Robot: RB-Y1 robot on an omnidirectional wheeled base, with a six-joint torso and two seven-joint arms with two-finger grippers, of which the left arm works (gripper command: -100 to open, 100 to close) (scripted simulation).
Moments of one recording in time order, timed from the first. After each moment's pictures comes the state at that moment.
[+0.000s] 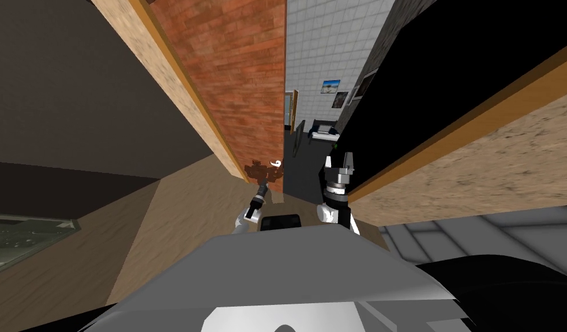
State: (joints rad) arm -0.02 0.09 -0.24 -0.96 -0.11 -0.71 0.13
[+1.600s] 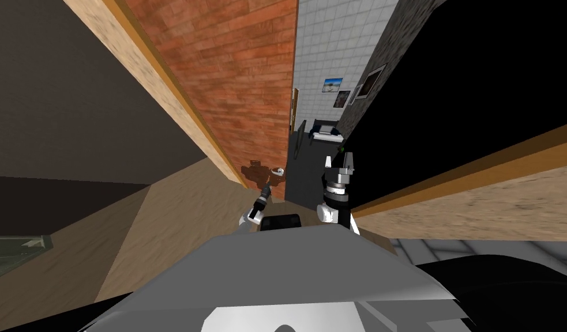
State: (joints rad) arm -0.13 0.05 -0.28 -0.69 -0.12 -0.79 0.17
